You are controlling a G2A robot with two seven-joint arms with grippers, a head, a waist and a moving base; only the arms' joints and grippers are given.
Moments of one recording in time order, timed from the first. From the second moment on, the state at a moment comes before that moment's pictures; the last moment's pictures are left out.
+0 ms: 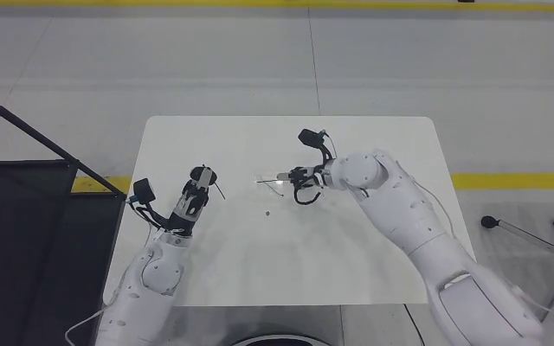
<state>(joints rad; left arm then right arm) 1.37 -1.26 -1.43 -1.46 0.57 -0.74 0.28 -0.42 -1.39 0.68 -0.80 -0.11 -0.06 0.88</state>
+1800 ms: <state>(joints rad) 1.34 -1.29 -1.31 -1.45 1.16 -0.30 0.74 -0.60 -1.30 1.02 -1.21 -0.07 -0.13 0.93</state>
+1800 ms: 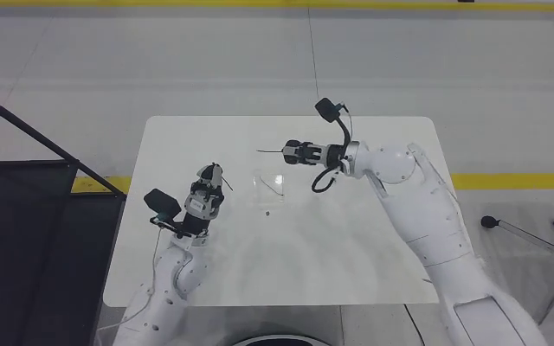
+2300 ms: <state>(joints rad) 1.34 -1.29 -1.31 -1.45 1.16 -0.30 0.73 -0.62 -1.30 1.03 -1.23 -0.05 -0.13 0.92</state>
